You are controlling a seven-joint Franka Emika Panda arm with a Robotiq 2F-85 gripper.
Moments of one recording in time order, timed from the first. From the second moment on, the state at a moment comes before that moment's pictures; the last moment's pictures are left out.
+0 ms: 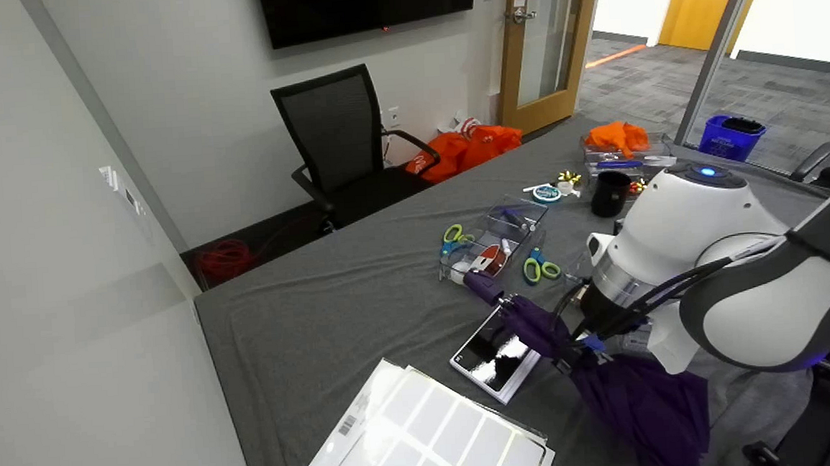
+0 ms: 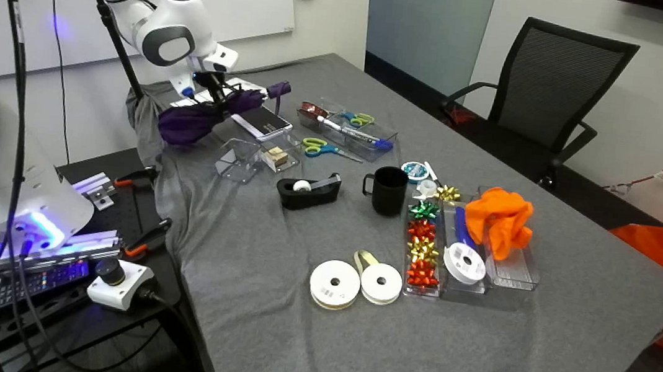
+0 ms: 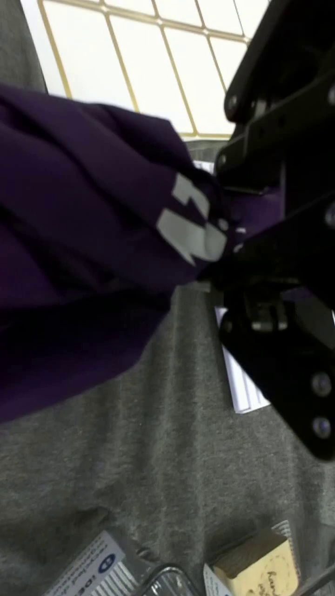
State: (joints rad) arm 0.16 0.26 0.32 -2.56 0.21 3.03 0.17
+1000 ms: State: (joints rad) arm 0.11 -0.32 0.04 -2.71 0.15 2.36 -0.73
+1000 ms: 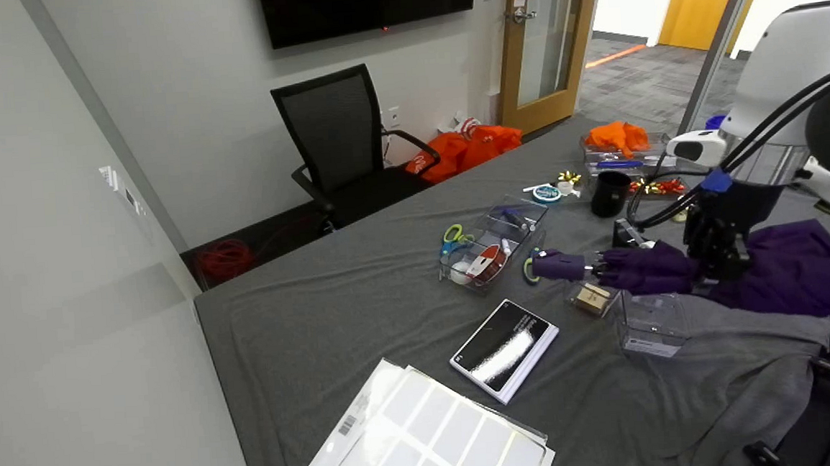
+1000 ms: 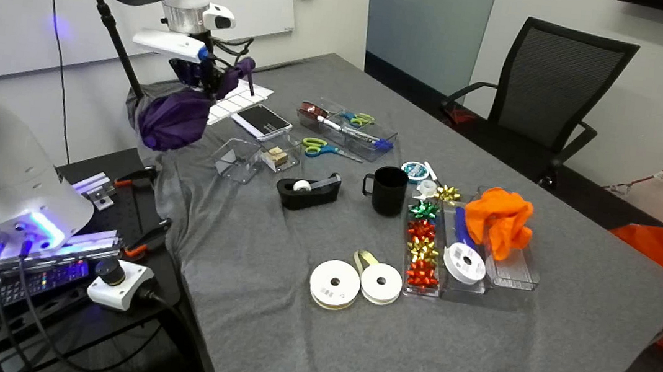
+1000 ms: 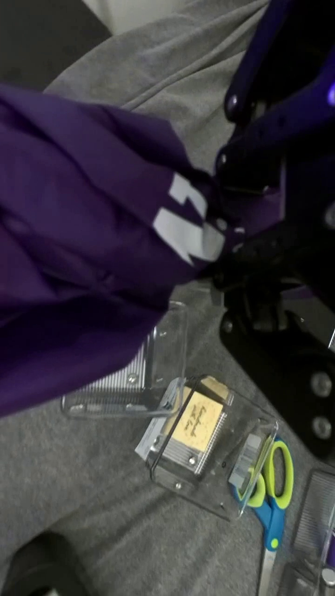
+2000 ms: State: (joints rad) arm 0.07 -0.36 -0.23 -2.69 -0.04 2.31 -1.37
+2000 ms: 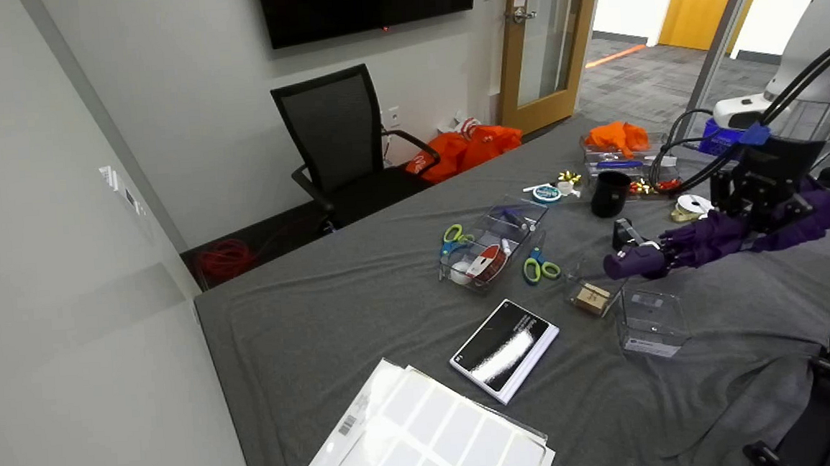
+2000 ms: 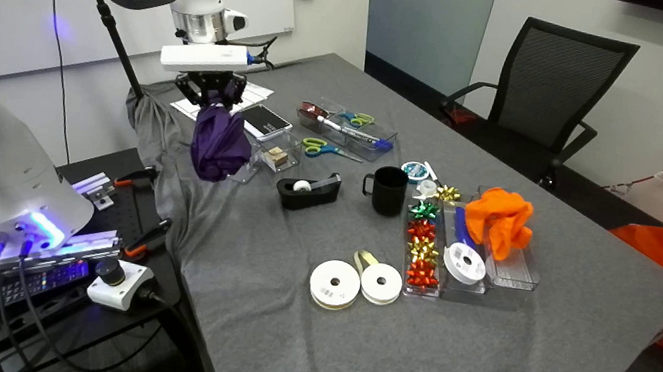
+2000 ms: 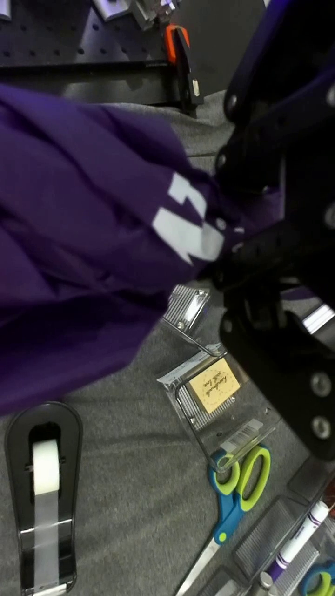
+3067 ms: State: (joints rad) arm -0.18 -0.20 -0.41 -2.79 -0.42 2.68 -2.01
